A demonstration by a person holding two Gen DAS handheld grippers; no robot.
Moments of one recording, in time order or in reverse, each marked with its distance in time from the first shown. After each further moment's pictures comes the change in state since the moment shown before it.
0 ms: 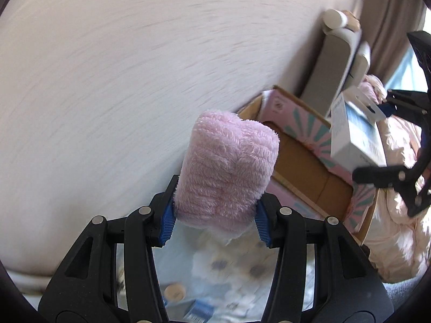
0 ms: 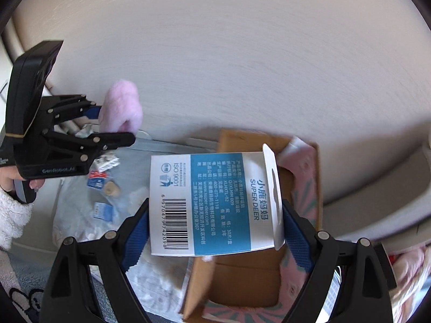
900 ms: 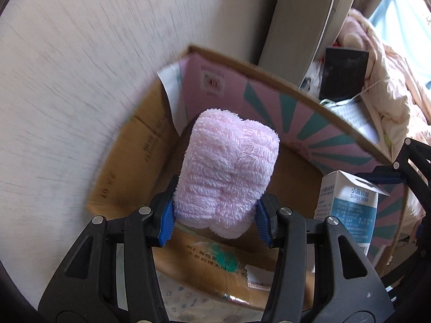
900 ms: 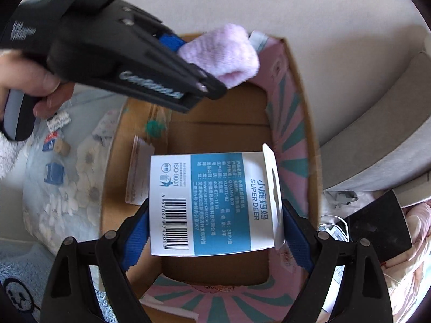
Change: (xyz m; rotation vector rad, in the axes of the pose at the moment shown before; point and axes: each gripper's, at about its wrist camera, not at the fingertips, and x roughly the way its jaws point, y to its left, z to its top) left arm 0.170 -0.109 0.058 0.214 0.282 -0.062; right arm 0.084 -0.055 -0.093 0.093 0.165 -0.054
